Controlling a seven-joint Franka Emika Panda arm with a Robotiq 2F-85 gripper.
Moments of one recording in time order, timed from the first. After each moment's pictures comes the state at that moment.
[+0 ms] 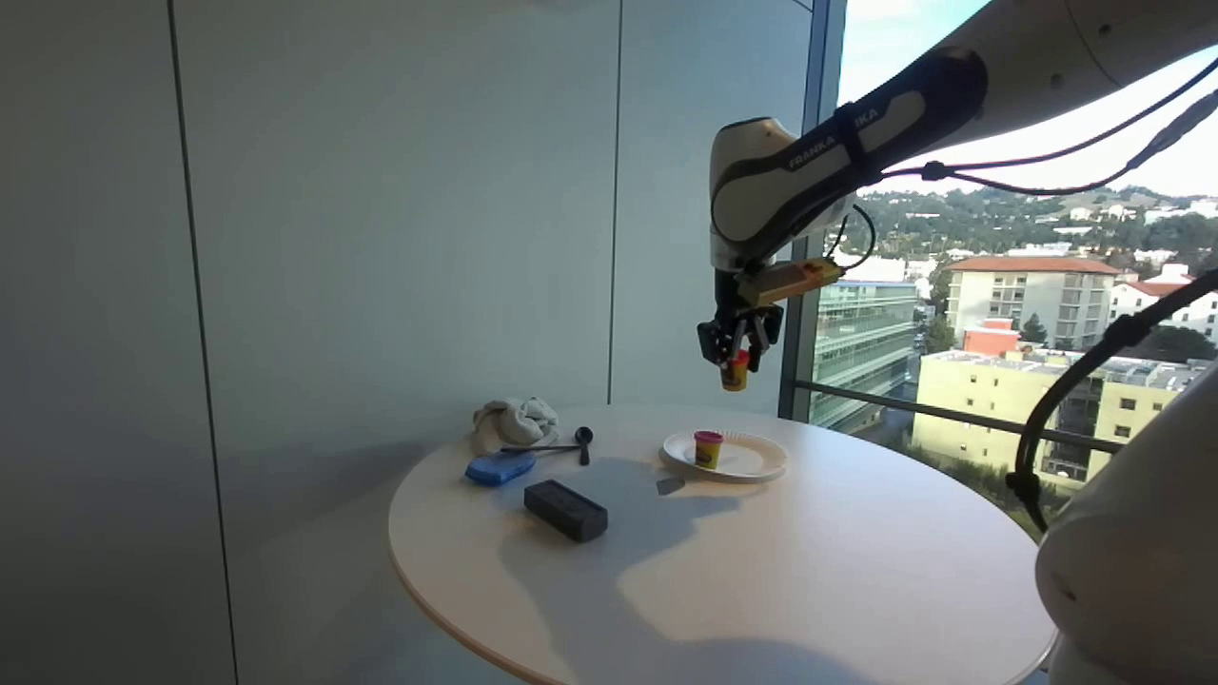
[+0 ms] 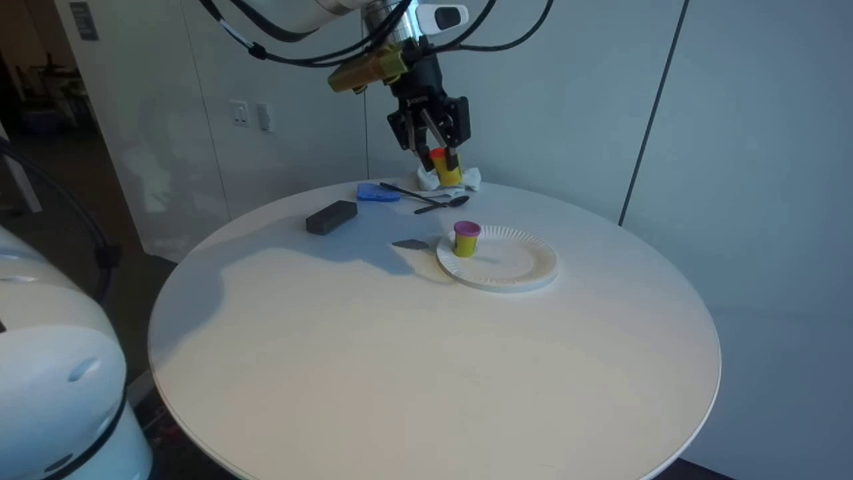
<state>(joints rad) -0.17 -0.41 -0.07 -2.32 -0.37 2.12 0.20</state>
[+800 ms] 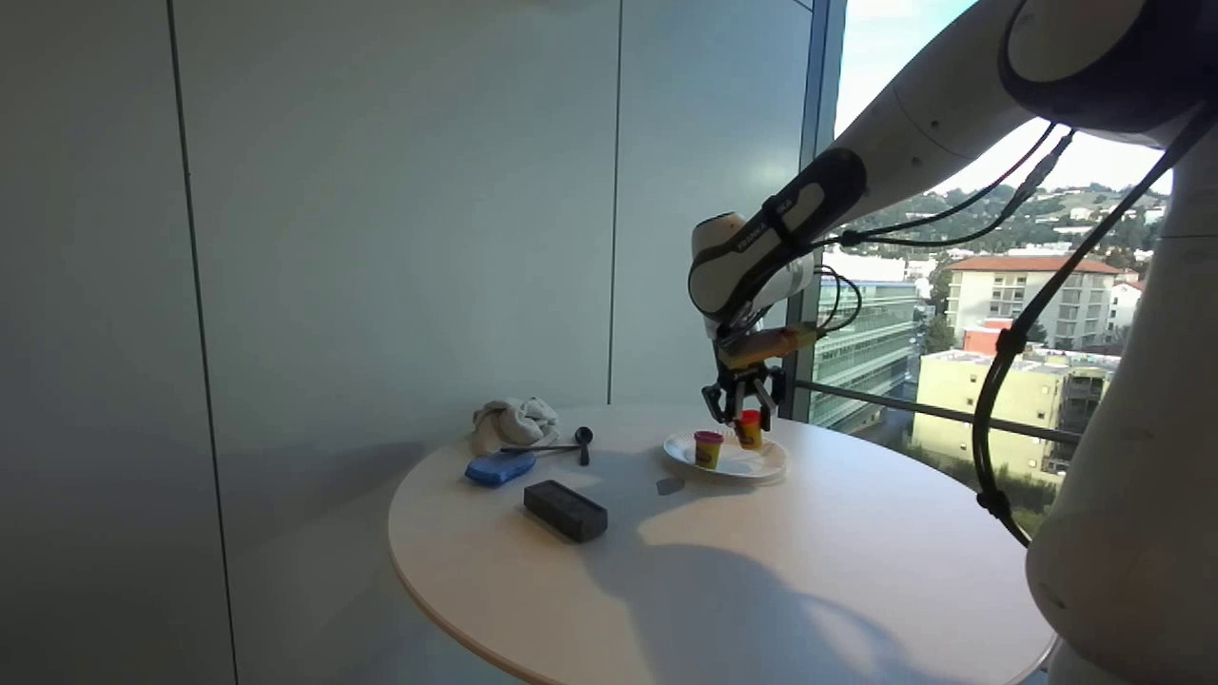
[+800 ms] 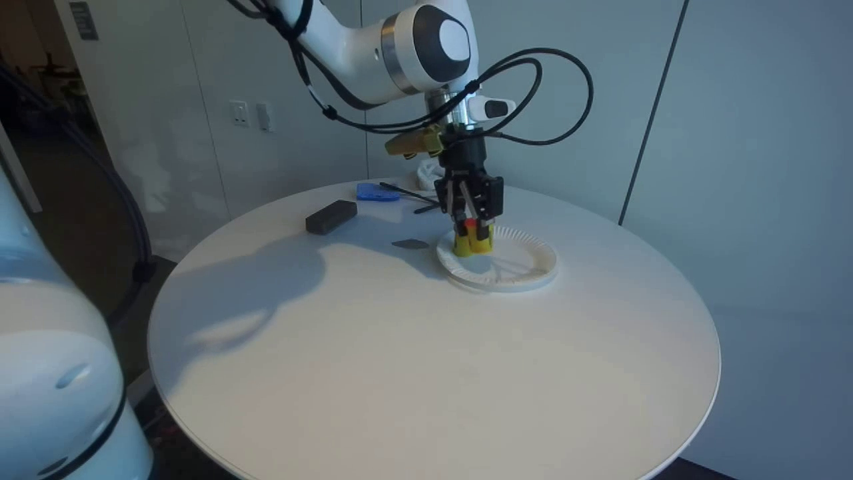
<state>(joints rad) -0.22 -0.08 -0.13 -2.20 -0.37 2.11 0.38</state>
